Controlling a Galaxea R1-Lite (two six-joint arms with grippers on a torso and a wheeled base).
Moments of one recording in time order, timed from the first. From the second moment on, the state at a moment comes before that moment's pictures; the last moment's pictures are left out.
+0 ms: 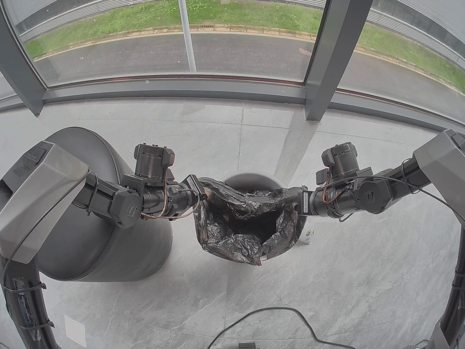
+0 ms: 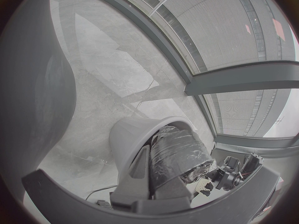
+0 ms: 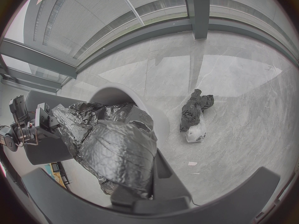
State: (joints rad) left arm -0.37 2.20 -1.27 -0.36 -0.22 -0.81; right arm 0.38 2.15 -1.26 -0.16 0.12 0.35
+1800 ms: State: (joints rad) left arm -0.40 2.20 -1.27 -0.37 -0.18 -0.76; right arm 0.44 2.05 -1.27 -0.15 0.12 0.35
